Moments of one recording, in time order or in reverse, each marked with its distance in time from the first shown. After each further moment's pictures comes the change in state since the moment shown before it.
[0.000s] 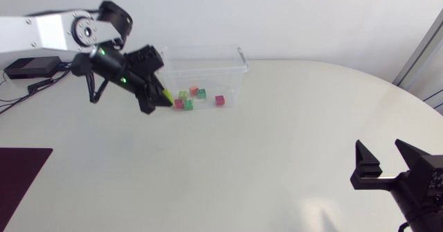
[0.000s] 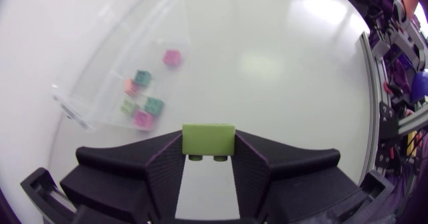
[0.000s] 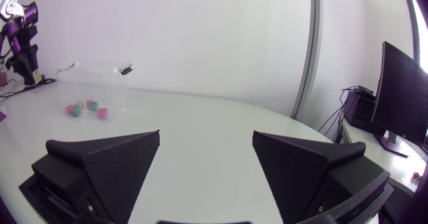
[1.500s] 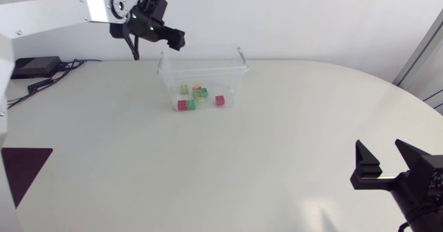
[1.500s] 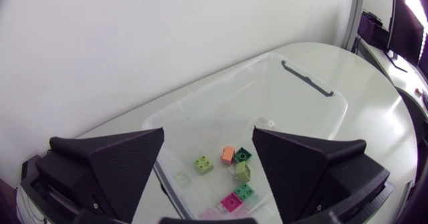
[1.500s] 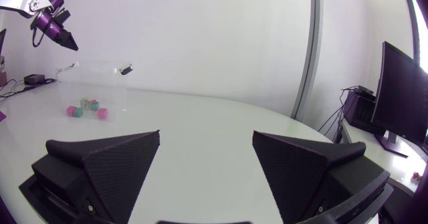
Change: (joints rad) left arm 0.015 0.361 0.512 0.309 -0.236 -0.601; right arm 0.000 0.000 0.000 0.000 0.000 0.000
